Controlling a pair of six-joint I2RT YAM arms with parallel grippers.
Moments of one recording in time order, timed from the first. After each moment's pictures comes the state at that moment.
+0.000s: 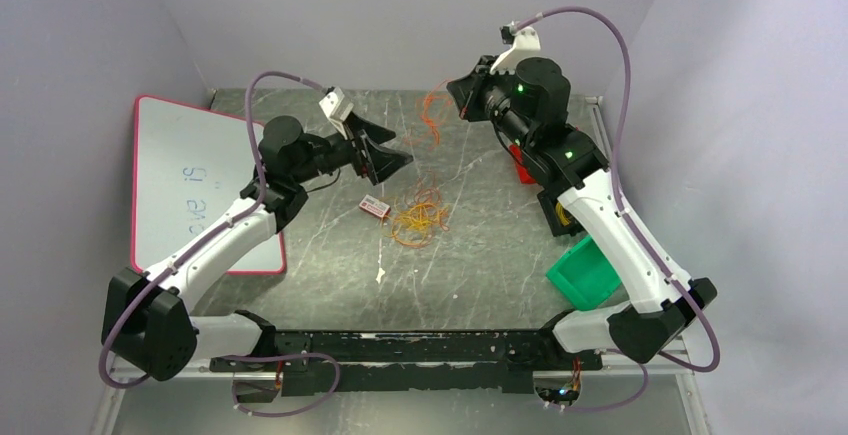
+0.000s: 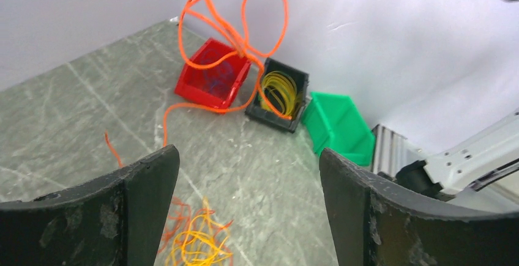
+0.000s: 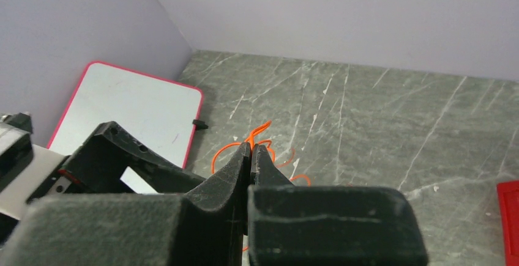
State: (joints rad) left arm -0.49 1.26 0.94 0.40 0.64 -0.35; right arm 0.59 1.34 1.60 -0.36 0.09 0.36
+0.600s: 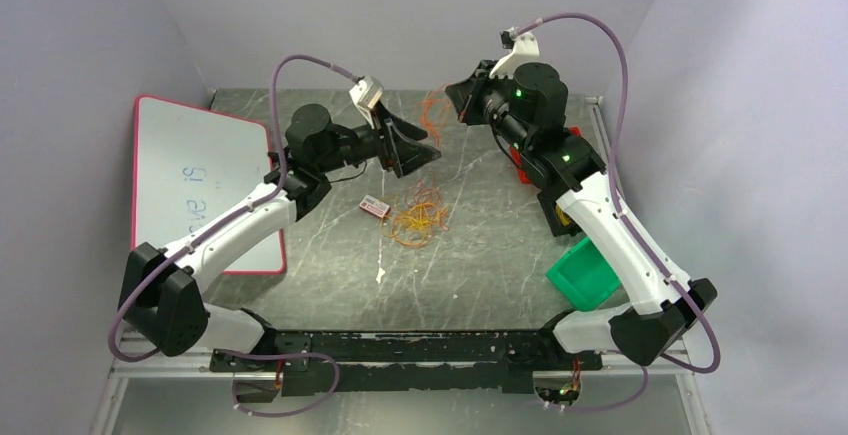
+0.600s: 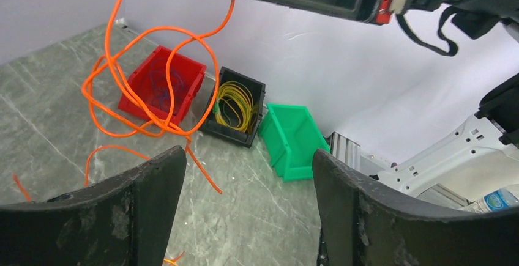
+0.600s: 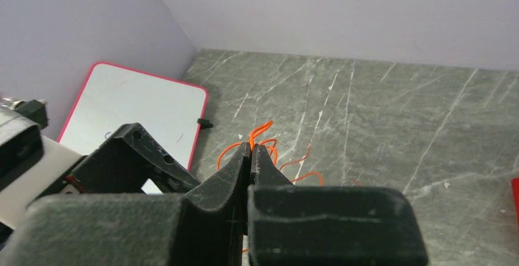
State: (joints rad) left arm -0.60 1.37 1.09 0.42 0.63 -0.49; right arm 0.59 1.32 1.54 -0.33 0.09 0.39
